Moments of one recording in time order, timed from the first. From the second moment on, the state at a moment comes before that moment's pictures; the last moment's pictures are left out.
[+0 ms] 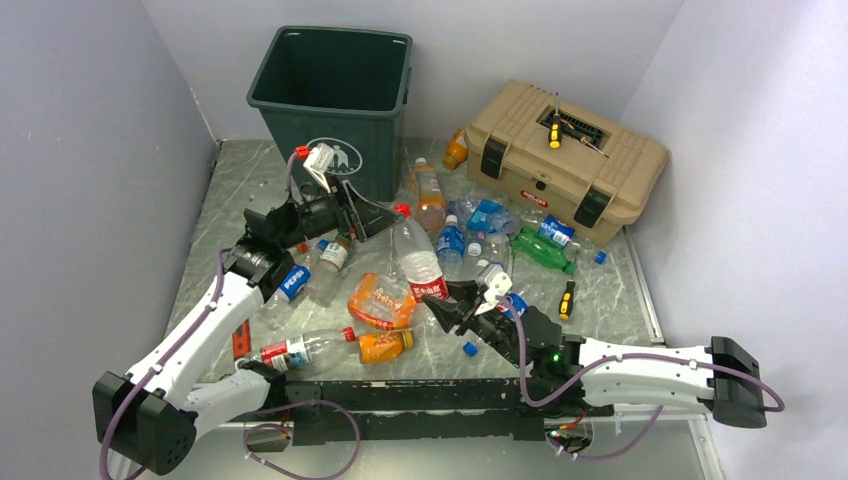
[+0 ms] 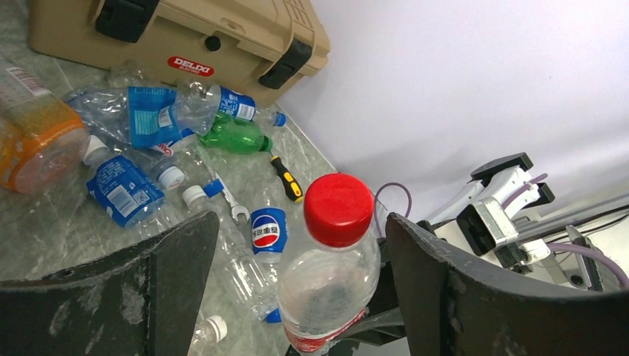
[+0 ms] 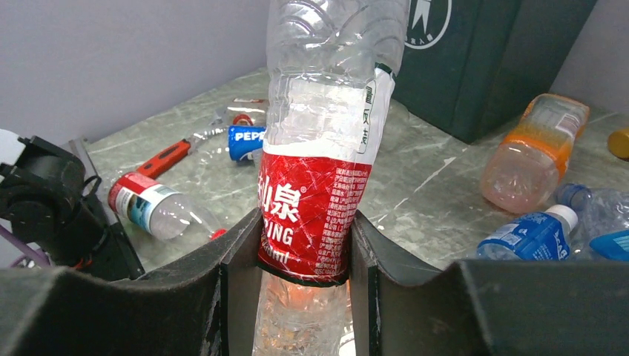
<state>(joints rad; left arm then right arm) -0.42 1.04 0.91 0.16 0.66 -0.73 1.29 0.76 0.31 0.59 0.42 0.06</state>
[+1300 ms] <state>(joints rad) -0.52 1.06 1.20 -0.09 0.48 -0.38 1.32 0.70 0.50 0.17 0.37 0.24</state>
